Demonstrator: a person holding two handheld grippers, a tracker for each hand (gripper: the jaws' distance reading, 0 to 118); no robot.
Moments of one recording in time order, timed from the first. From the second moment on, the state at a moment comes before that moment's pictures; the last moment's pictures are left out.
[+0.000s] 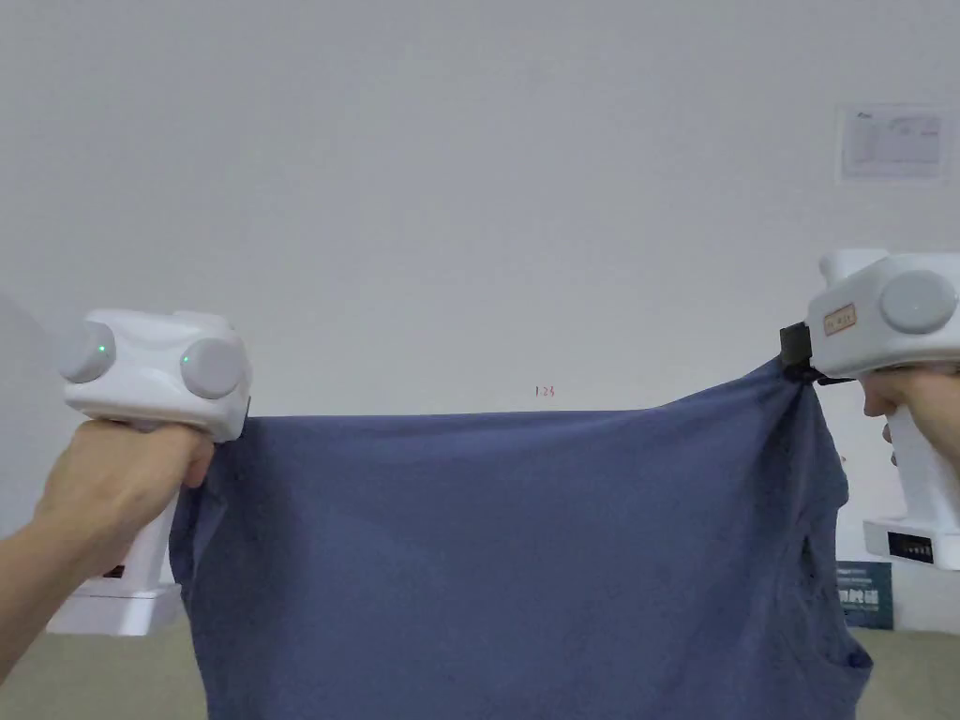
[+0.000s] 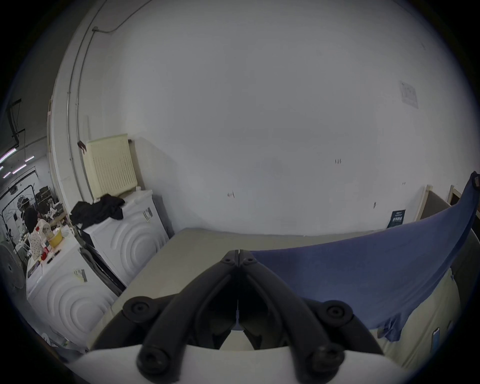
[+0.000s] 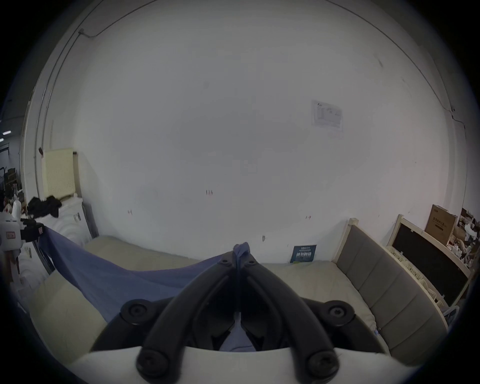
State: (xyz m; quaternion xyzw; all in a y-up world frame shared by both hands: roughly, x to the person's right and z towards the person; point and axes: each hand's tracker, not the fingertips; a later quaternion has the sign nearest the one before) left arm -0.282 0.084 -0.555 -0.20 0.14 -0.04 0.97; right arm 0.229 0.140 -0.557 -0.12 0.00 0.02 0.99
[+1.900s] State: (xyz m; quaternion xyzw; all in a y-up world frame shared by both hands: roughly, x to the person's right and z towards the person) left arm -0.326 -0.266 -0.133 -0.43 0.01 0.04 0.90; right arm 0.263 -0.271 -0.123 -0.42 0.03 -0.09 0.90
